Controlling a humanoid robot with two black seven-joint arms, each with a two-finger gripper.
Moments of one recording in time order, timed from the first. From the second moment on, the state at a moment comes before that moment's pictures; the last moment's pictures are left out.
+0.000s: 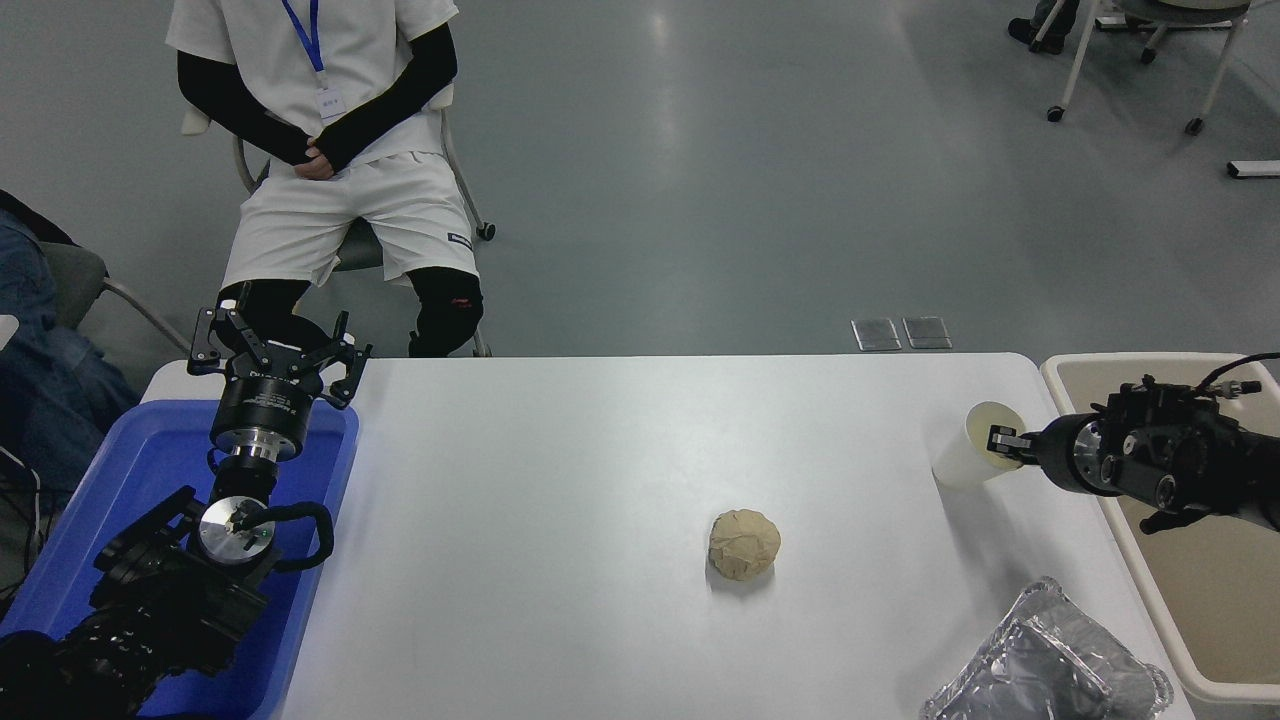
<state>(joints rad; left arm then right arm) -0.65 0.17 -0.93 -0.29 -0.24 -0.69 -0.39 1.14 -0.40 -0.98 0.59 -0.29 0.15 0.15</state>
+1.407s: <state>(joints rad) -0.65 0.17 -0.93 -0.29 -0.23 -0.69 -0.38 2.13 -0.57 -1.30 1.13 -0.51 0.74 0.16</state>
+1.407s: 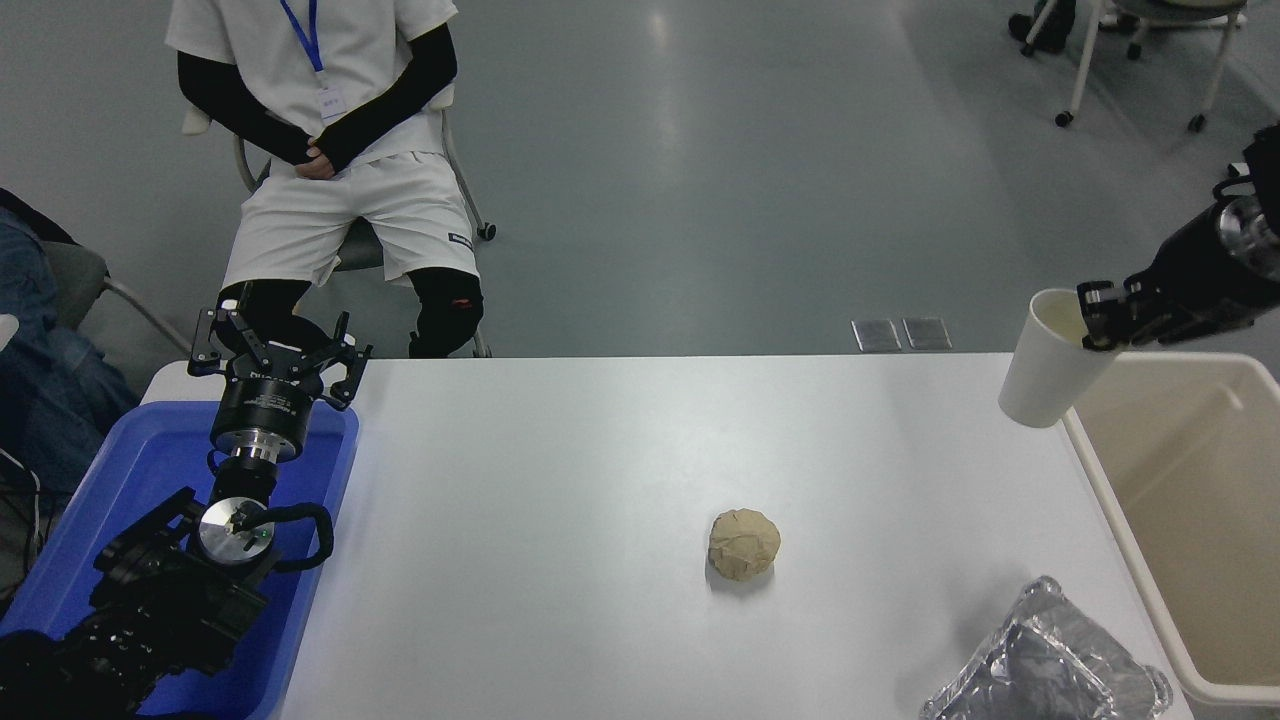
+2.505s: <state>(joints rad) -0.65 0.17 -0.93 -0.29 -0.23 -0.69 -0.38 2.36 -0.72 -1.49 1.11 -0.59 0.79 0.13</state>
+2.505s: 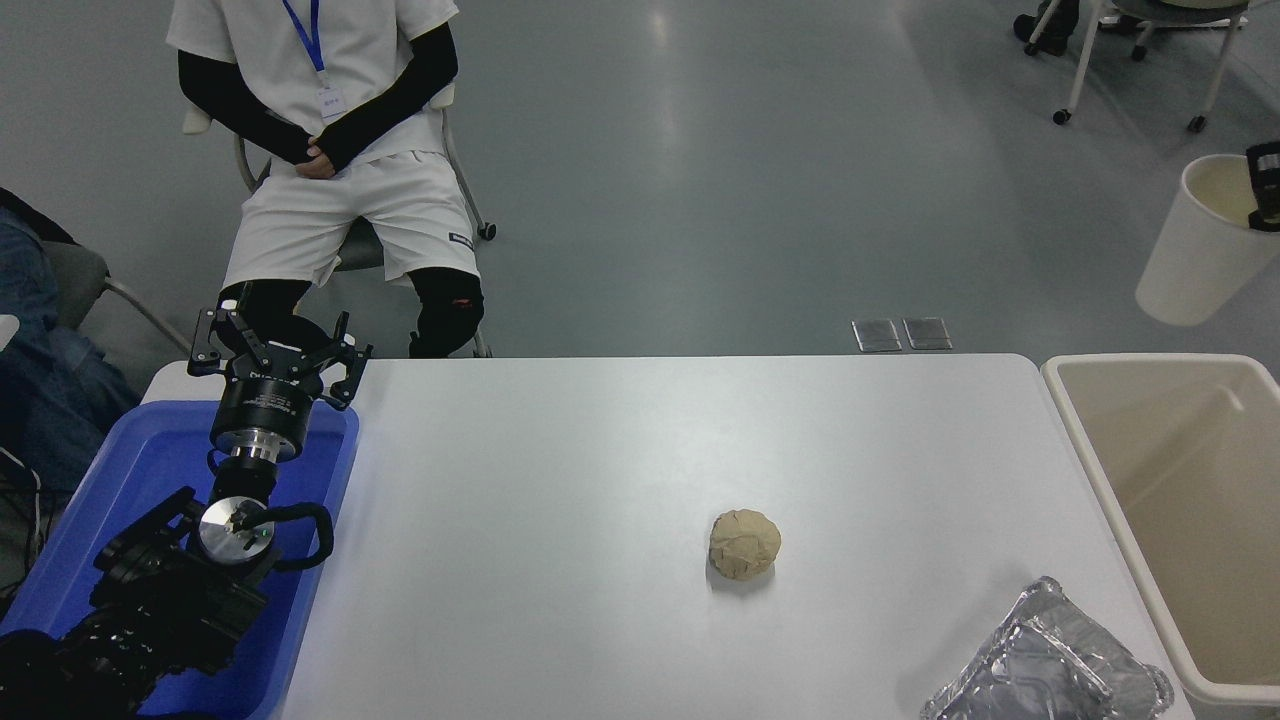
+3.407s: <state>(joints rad) -0.65 0.17 -0.93 -0.29 -0.24 -0.69 -0.39 1.53 -0.92 -0.88 0.49 -0.64 0.78 0.12</state>
